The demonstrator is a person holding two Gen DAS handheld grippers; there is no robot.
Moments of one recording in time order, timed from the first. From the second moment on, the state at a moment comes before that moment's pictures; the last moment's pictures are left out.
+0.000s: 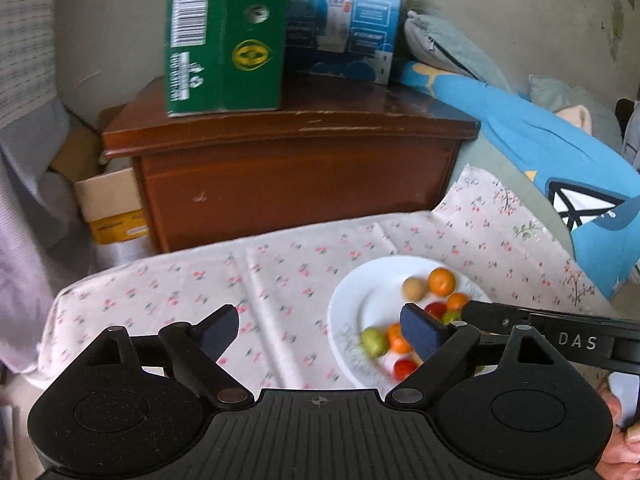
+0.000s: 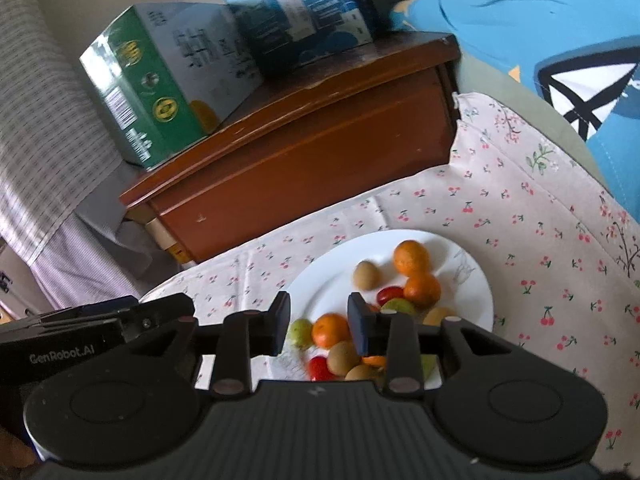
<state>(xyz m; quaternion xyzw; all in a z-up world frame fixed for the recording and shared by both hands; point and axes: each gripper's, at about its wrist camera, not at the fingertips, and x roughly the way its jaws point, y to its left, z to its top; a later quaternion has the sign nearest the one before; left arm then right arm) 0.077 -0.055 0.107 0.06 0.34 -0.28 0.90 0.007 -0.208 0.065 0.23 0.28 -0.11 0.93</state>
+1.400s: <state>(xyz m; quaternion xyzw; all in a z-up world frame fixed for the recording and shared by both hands) 0.042 -0.001 0.075 0.11 0.42 -0.19 0.88 -0.027 -0.118 0.013 0.18 0.35 -0.05 0.92</state>
